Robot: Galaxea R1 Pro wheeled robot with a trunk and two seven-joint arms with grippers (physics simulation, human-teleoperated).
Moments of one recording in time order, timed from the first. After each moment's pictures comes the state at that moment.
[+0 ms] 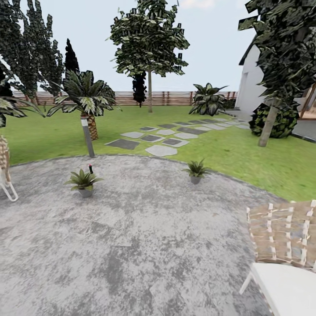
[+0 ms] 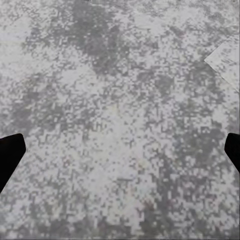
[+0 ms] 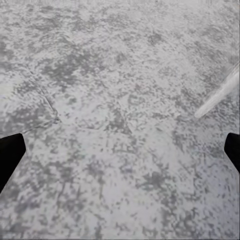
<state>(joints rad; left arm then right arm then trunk) -0.16 0.03 -0.03 -0.33 0.00 -0.34 0.00 -0.02 -0.02 0.00 -0.50 0.16 -0.50 -0.13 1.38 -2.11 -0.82</state>
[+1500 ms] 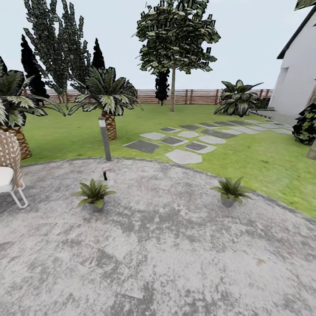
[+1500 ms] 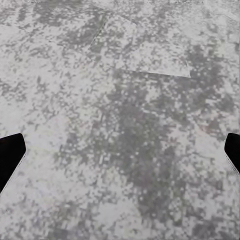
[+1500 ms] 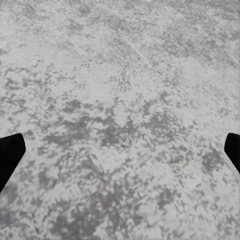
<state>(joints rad) -0.17 0.03 -0.03 -0.33 0.00 -0.34 0.00 -0.01 -0.02 0.00 -0.51 0.16 -0.50 -0.13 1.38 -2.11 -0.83</state>
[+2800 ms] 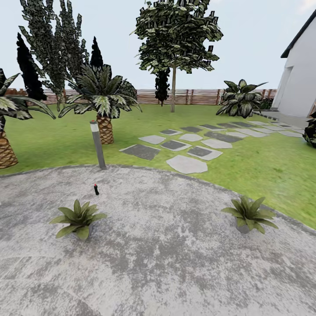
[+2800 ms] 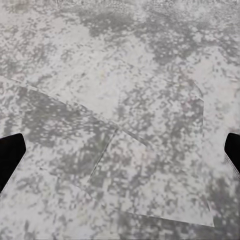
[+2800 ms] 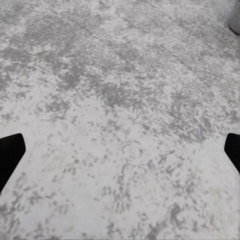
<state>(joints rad) -0.17 0.03 -0.03 -0.33 0.00 -0.34 0.00 -0.01 -0.02 0.00 -0.51 0.16 -0.50 -0.13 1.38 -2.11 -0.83</state>
